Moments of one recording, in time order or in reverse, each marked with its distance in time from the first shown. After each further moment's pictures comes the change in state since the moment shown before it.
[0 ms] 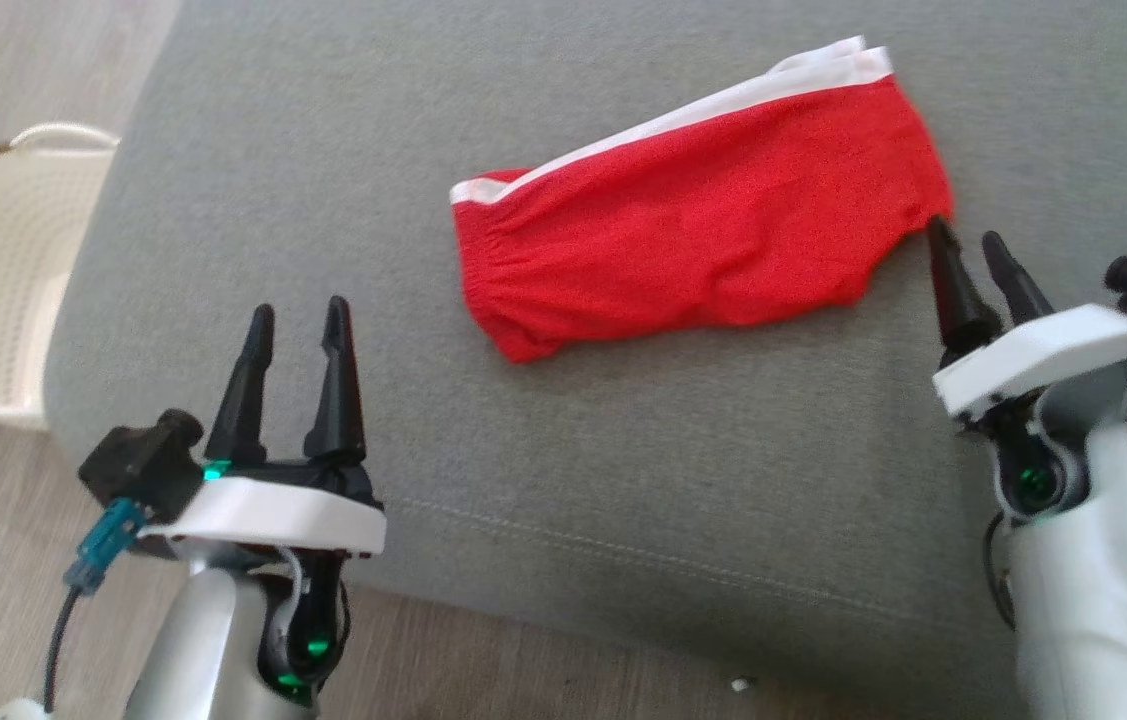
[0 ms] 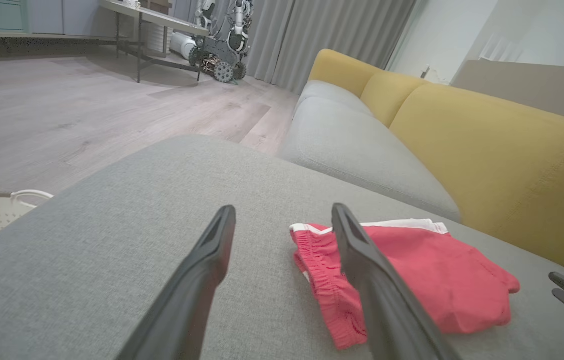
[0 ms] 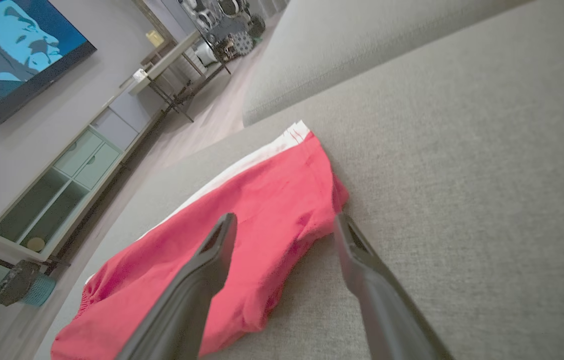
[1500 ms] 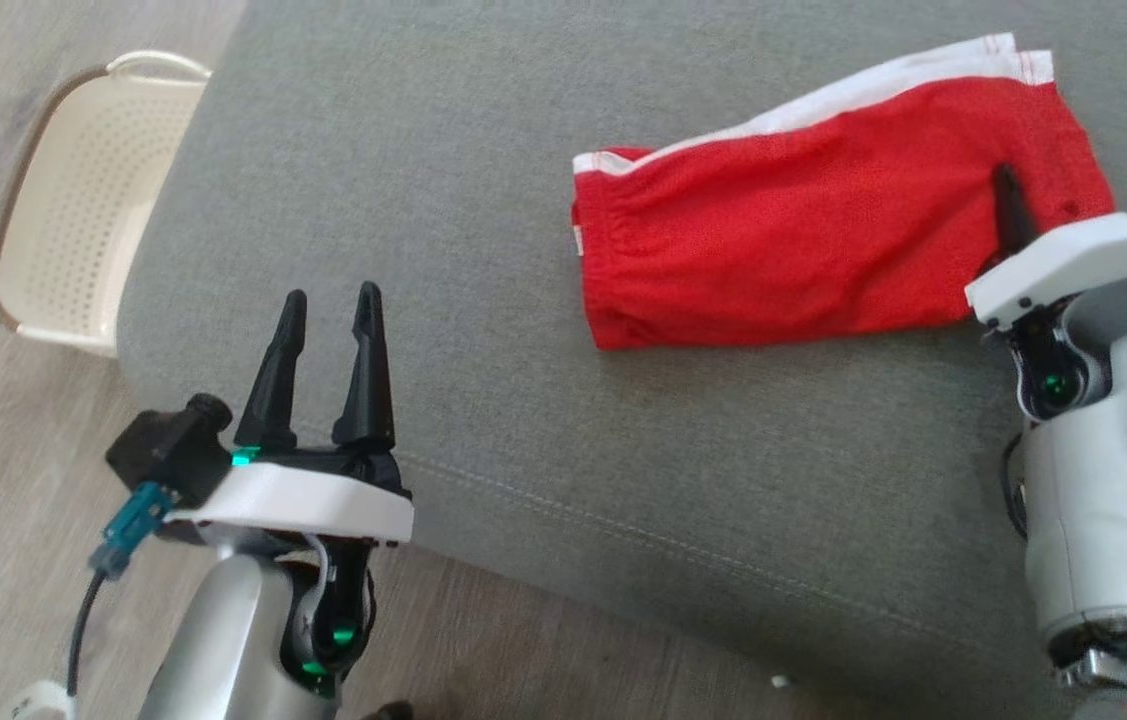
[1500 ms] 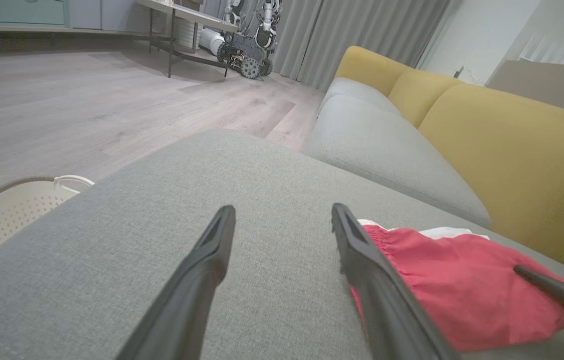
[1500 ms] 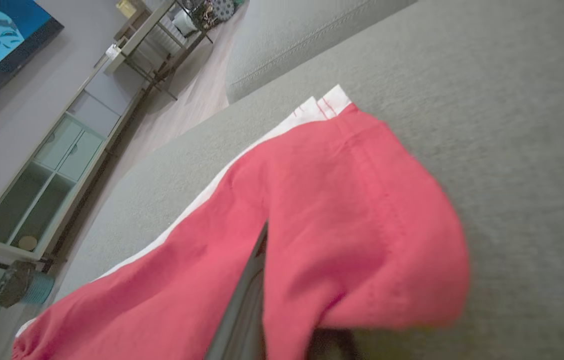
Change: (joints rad) left arm -0.029 -0.001 -0.070 -0.008 -0.041 0.042 0.000; right arm -0.278 0.004 -0.187 0.337 -0.130 0.000 0.028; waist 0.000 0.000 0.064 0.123
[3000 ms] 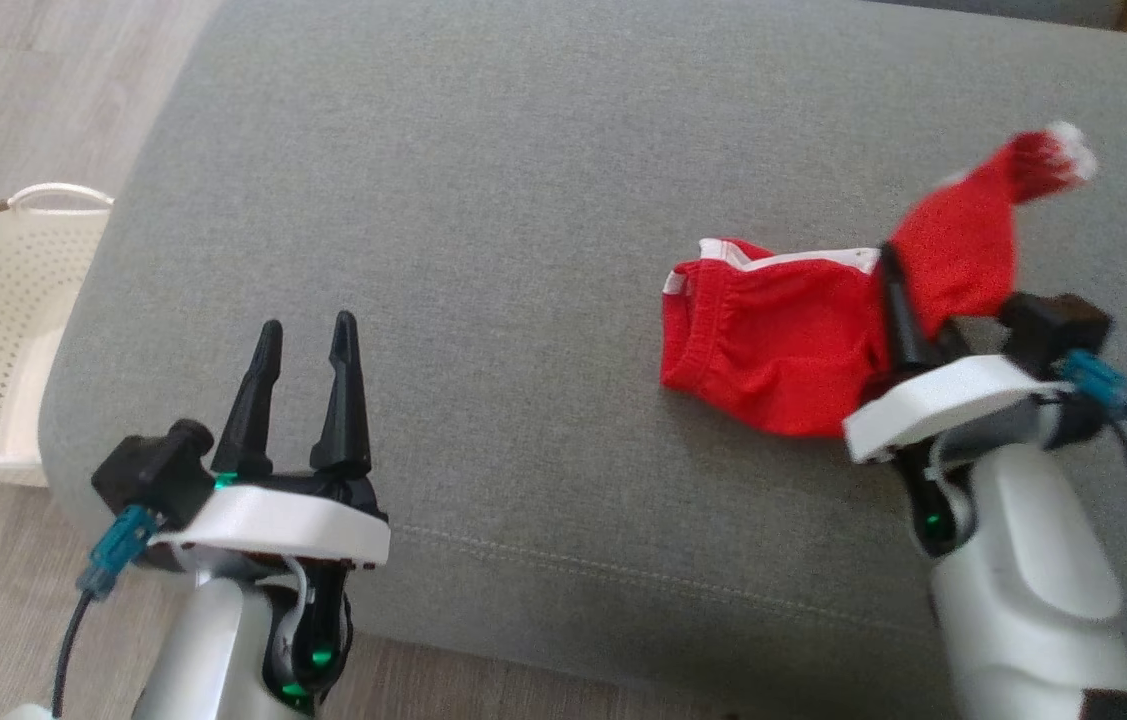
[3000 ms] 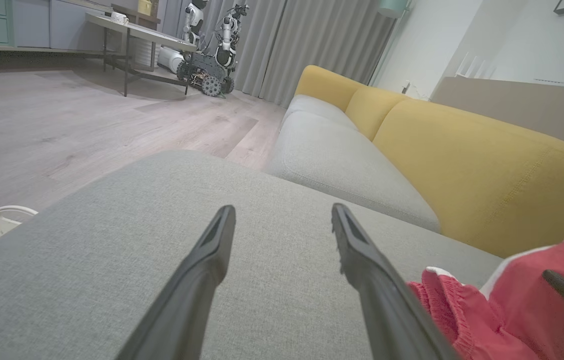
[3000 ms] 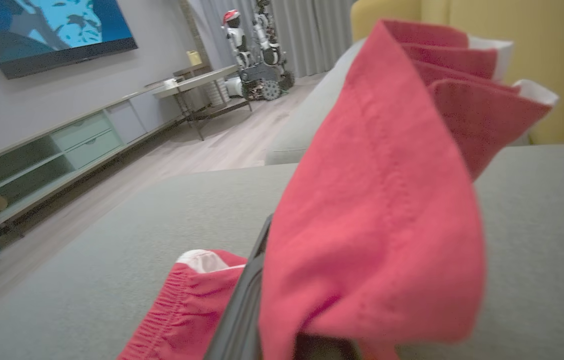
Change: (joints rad) left arm 0.032 0.000 0.057 0.031 0.046 -0.036 0.000; right arm 0.283 0.044 0.263 -0.230 -0.162 0.000 -0.310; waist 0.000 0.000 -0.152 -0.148
